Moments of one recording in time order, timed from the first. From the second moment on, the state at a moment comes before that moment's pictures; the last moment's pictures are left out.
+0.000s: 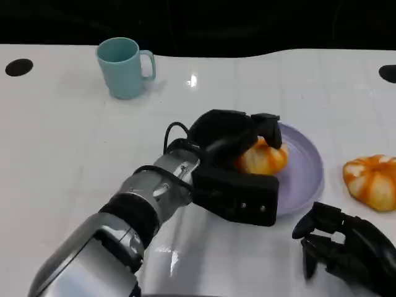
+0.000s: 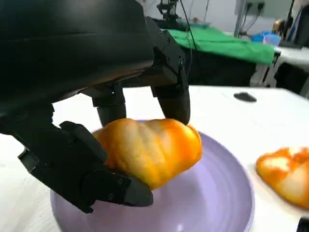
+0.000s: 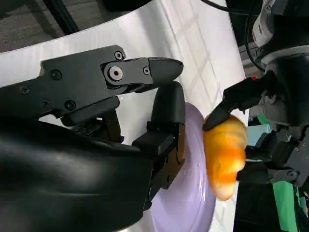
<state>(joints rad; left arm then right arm) -0.94 -0.08 -0.58 1.17 0.74 -0.40 0.26 -0.10 -0.12 -0.06 0.57 0.24 -0.29 0.72</state>
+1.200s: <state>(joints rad) -0.87 0.04 -0.58 0.93 0.66 -0.33 0.00 -0.11 -0.12 -0.06 0.61 0.24 -0.32 0.73</state>
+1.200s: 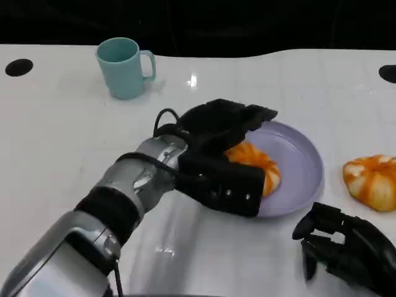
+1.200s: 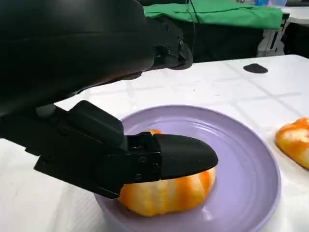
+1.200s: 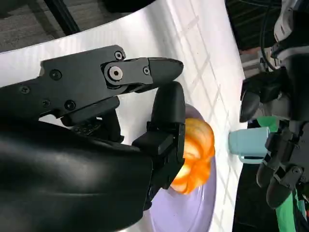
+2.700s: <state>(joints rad) -0.17 0.05 -0.23 0.32 -0.04 -0.54 -0.30 -0.11 -0.13 -0.06 0.62 0.27 -0.30 0.75</state>
